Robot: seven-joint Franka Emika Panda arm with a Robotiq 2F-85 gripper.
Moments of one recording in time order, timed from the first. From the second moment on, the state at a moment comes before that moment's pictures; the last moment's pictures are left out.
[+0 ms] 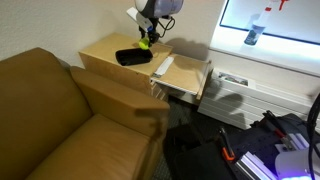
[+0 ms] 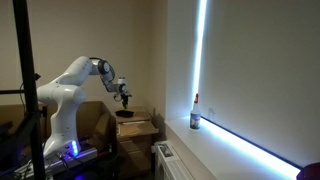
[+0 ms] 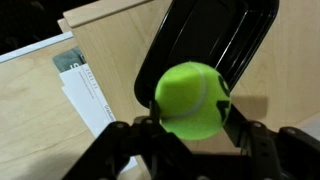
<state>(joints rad) 0.36 0.82 -0.06 -1.46 0.07 2.61 1.36</state>
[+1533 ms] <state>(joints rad) 0.59 0.87 -0.31 -1.49 -0.06 2.86 1.69</state>
